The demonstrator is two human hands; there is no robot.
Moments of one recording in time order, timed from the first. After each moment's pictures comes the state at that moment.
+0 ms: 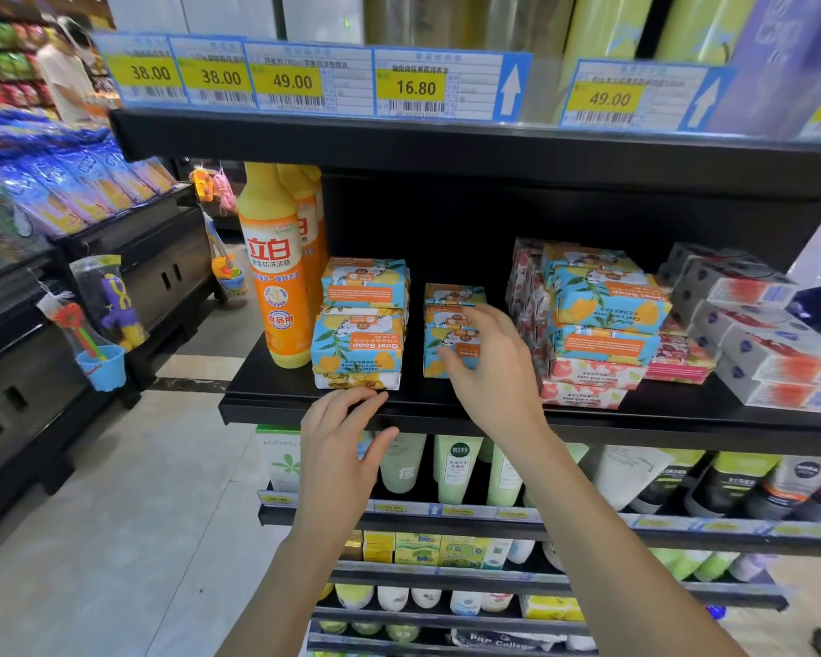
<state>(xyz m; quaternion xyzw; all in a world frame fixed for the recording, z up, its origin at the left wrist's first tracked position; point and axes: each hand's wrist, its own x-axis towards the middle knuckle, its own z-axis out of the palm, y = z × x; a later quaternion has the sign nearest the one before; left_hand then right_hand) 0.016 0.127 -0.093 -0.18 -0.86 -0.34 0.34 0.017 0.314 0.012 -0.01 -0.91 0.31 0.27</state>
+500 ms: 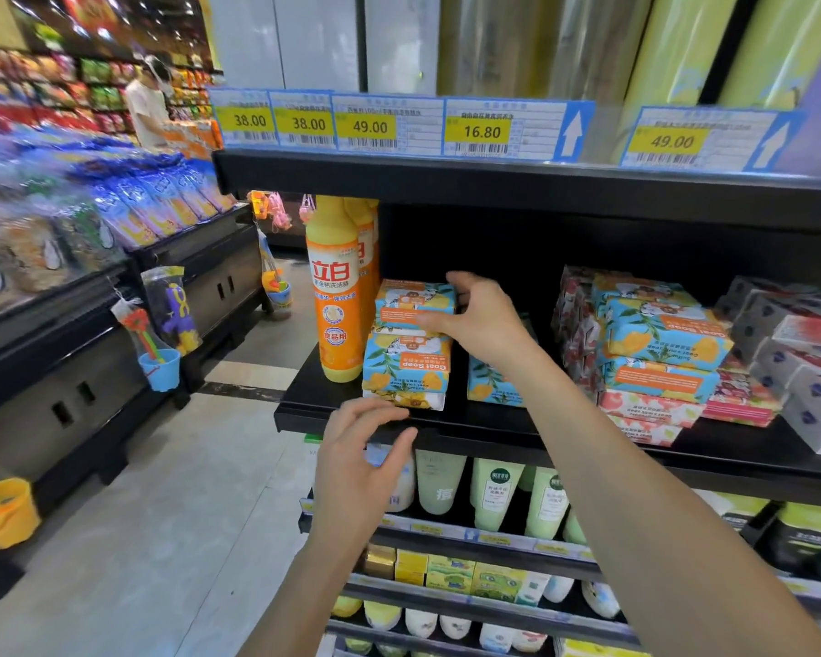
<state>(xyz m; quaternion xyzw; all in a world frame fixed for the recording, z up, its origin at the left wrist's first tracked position) 0.040 0.105 -0.055 -0.14 -0.81 -0.48 0.31 -0.053 0.276 0.074 0.05 -0.89 0.44 0.11</state>
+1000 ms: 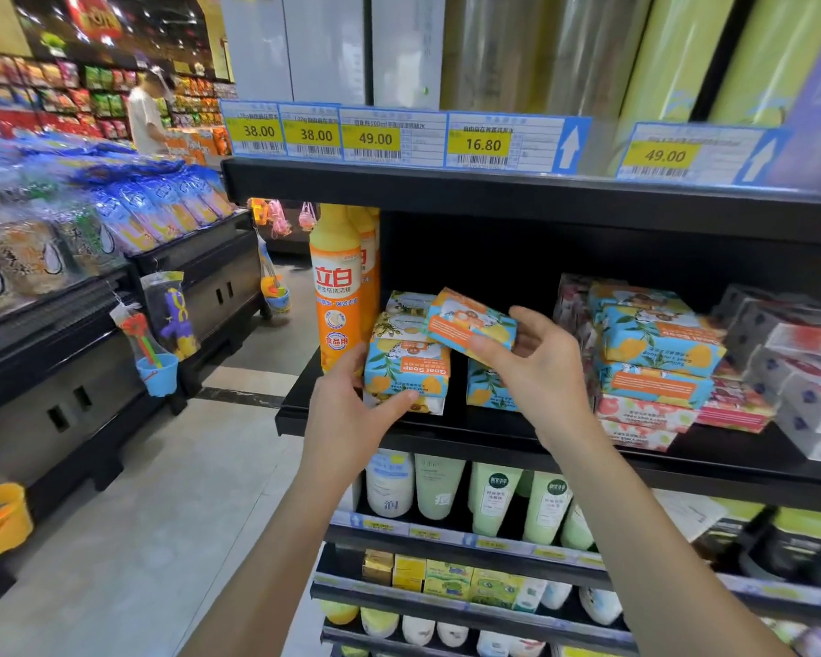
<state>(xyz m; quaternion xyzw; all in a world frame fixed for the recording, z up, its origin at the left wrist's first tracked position) 0.009 0.098 0.000 -0.06 -0.82 -0.54 0.16 0.013 0.305 0.051 -0.04 -0.79 0.57 0.22</state>
